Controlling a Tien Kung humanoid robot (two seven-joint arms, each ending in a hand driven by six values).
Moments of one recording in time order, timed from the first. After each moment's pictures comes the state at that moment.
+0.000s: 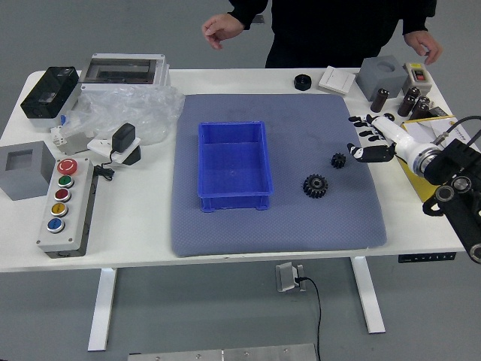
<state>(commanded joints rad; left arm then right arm) -0.24 0.09 -0.83 -0.18 1.41 -0.28 0.19 0.44 -0.33 1.28 1.19 -1.78 0.29 -0.22</state>
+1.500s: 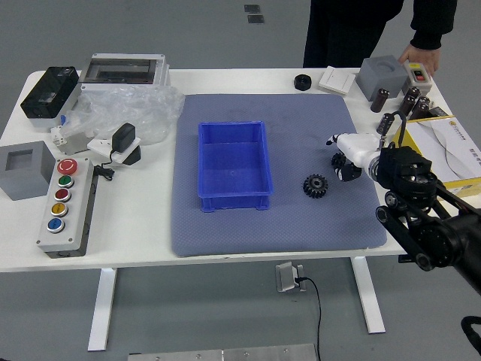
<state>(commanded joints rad) -0.24 0.08 -0.82 -0.18 1.39 -0.28 0.19 0.58 -0.27 0.97 1.03 -2.27 0.23 -0.25</state>
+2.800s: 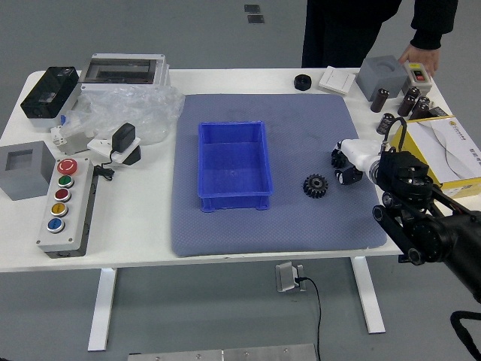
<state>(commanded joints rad) -0.24 0.08 -0.82 -0.18 1.40 -0.29 0.19 0.61 -0.22 0.99 0.87 -2.27 0.18 -0.22</state>
